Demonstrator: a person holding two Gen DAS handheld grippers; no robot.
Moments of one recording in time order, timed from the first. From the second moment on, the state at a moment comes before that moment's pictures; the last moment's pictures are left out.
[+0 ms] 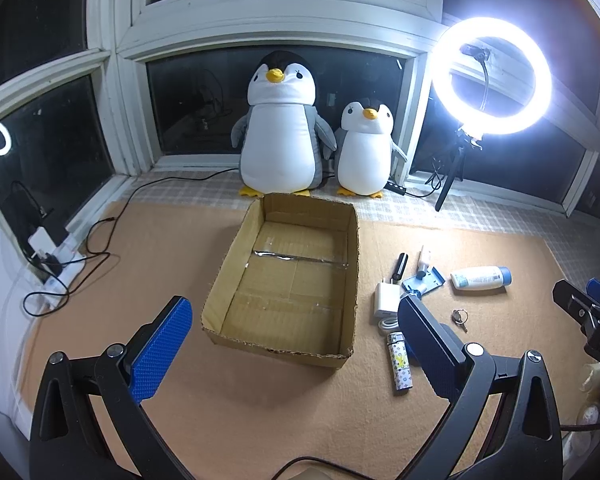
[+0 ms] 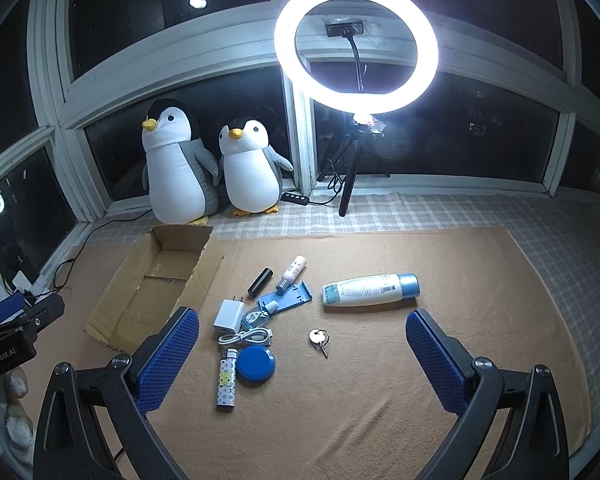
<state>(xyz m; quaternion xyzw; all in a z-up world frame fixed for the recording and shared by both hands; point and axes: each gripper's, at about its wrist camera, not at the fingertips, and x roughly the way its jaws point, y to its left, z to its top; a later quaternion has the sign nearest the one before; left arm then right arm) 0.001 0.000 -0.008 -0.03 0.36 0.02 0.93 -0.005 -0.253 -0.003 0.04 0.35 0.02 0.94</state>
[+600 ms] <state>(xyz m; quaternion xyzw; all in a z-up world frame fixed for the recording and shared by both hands) 0.001 0.001 -0.007 -0.03 0.36 0.03 0.93 -0.003 -0.251 -0.005 0.04 0.35 0.02 0.94</state>
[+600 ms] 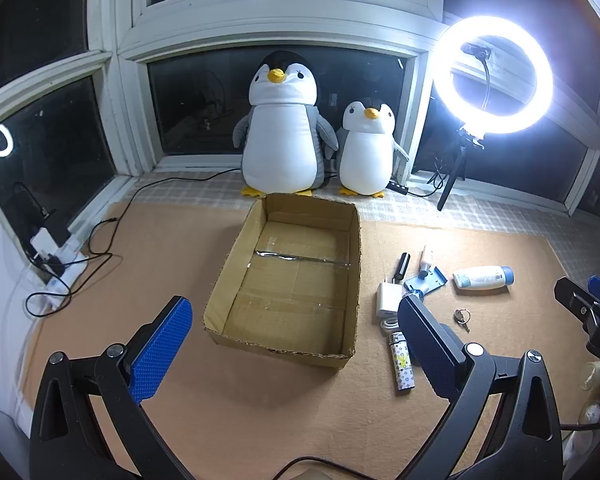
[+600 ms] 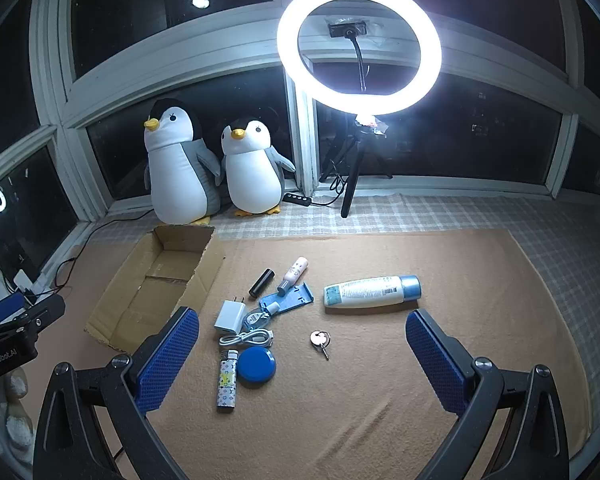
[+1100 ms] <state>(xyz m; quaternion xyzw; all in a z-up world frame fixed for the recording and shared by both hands) 0.002 0.000 -0.009 -0.03 0.36 0.03 0.93 -0.004 -0.249 -0.007 0.04 0.35 0.02 0.94</state>
